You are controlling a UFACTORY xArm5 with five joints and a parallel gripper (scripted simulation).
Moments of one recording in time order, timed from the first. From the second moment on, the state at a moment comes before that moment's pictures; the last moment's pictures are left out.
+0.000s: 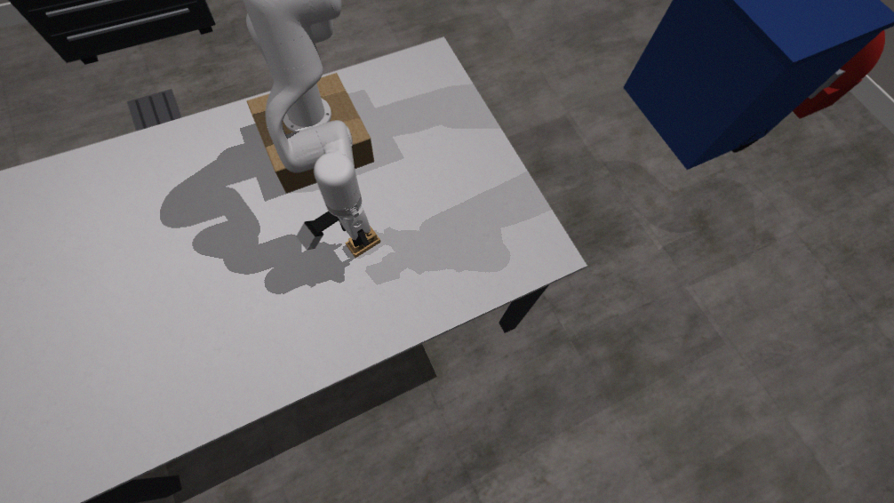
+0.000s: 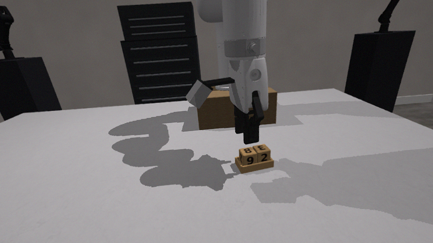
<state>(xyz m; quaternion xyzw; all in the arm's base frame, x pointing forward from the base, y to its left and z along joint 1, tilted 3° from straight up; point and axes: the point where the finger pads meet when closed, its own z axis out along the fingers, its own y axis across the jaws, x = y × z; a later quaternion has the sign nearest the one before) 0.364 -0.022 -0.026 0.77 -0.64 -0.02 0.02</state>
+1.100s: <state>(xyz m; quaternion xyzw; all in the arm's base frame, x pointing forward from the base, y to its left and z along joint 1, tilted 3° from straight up) 0.365 -0.022 0.008 0.77 -0.64 -0.03 0.02</state>
